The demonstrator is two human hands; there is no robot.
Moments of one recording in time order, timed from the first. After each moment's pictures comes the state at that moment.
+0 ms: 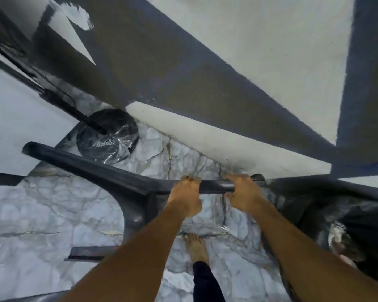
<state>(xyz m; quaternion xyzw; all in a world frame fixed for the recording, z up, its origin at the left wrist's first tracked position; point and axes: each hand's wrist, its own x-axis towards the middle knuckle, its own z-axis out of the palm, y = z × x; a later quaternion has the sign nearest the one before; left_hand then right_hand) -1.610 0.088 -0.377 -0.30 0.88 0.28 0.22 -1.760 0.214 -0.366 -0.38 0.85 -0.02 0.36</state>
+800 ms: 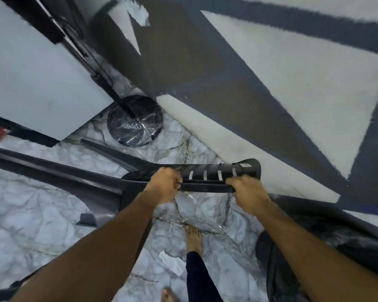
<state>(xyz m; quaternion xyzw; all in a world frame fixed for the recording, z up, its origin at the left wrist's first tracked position) -1.524 0.030 -0.318 -0.43 0.82 0.37 0.11 -1.752 0.176 -0.298 -0.61 0.75 0.12 0.24</state>
